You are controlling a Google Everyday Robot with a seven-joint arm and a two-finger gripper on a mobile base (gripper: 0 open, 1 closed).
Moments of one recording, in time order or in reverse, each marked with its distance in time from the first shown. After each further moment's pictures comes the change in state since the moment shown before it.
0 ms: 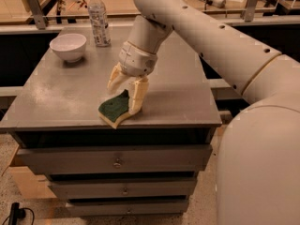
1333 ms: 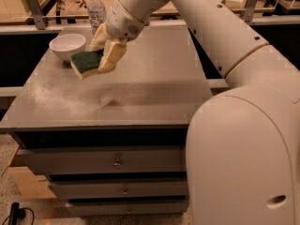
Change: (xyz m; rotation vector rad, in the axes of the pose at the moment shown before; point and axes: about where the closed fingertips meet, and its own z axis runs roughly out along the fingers) arm -0.035 -0.099 -0.076 0.315 -0.106 0.110
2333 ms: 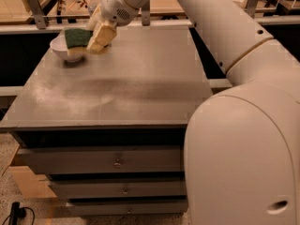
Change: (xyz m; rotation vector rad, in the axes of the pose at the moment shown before) arm -0.016 -0.051 -0.020 0.204 -0.004 0.191
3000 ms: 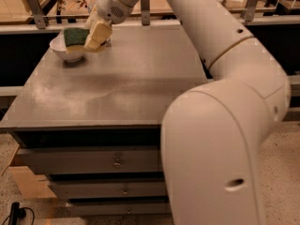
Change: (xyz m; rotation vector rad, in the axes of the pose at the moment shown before) arm 0.002 -0.019 0.015 -0.003 0.040 0.036
